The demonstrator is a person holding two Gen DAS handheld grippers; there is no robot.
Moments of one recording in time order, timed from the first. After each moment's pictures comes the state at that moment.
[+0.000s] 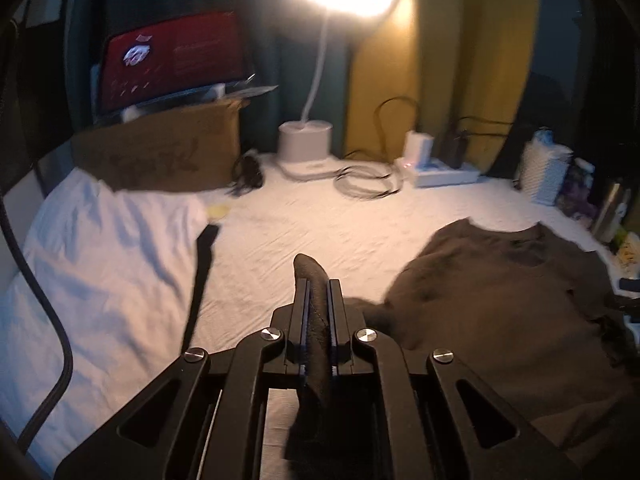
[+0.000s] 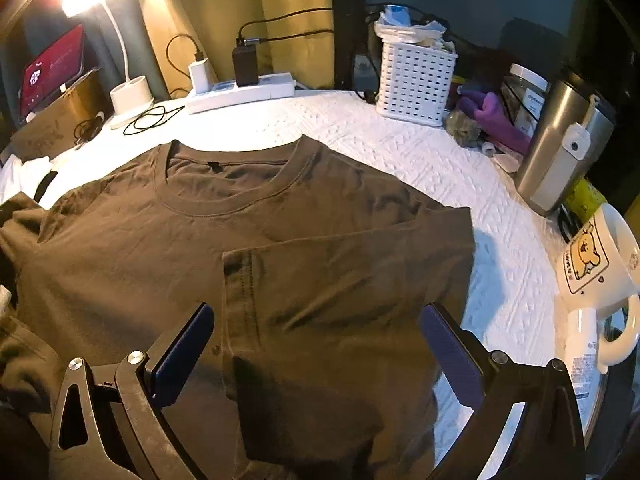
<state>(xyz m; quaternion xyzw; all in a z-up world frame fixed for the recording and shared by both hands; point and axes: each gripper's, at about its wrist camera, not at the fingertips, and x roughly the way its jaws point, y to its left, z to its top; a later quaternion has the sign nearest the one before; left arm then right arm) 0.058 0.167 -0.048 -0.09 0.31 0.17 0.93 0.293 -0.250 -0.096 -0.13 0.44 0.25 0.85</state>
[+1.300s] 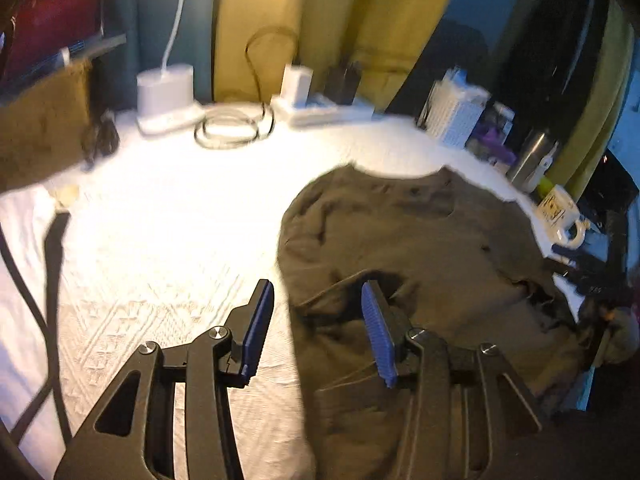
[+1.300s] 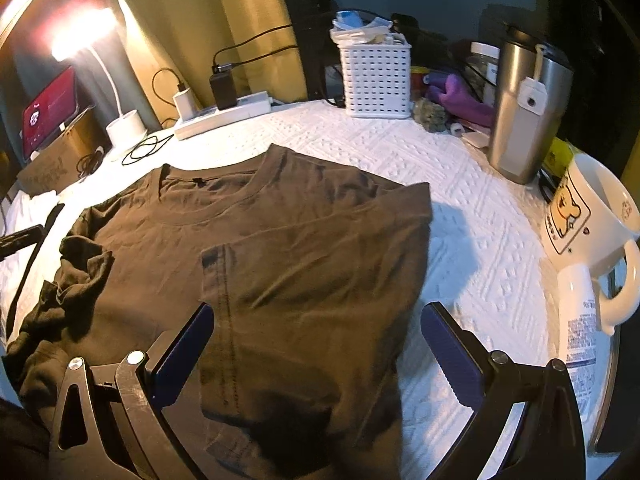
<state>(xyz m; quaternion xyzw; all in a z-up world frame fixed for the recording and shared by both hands) 0.126 0.127 -0.074 -0.12 0.42 -0.02 0.90 0.287 -0.287 -0.093 -0.08 0.43 0.25 0.86</state>
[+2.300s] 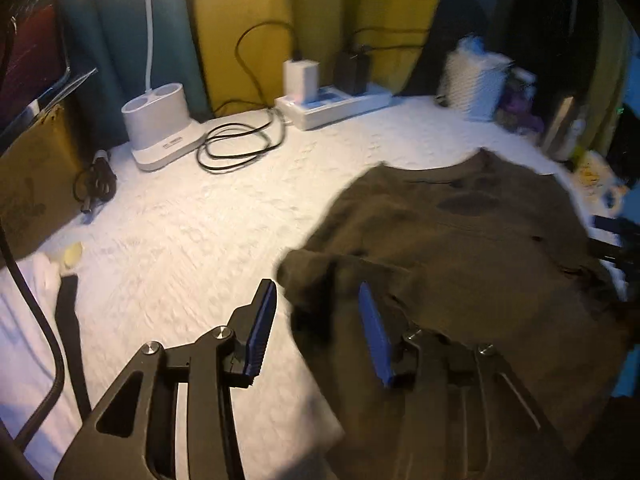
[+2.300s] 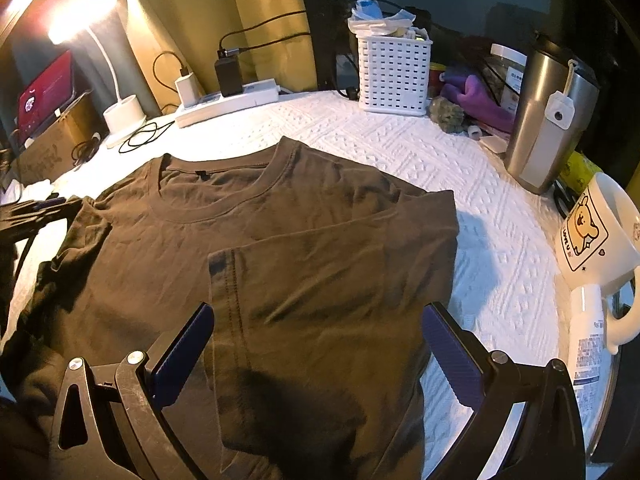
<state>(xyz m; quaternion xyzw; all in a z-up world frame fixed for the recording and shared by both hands) 0.158 0.131 -0.069 -0.03 0.44 -0.02 0.90 0.295 -0.267 -0.096 -0.10 0.44 0.25 0.86</state>
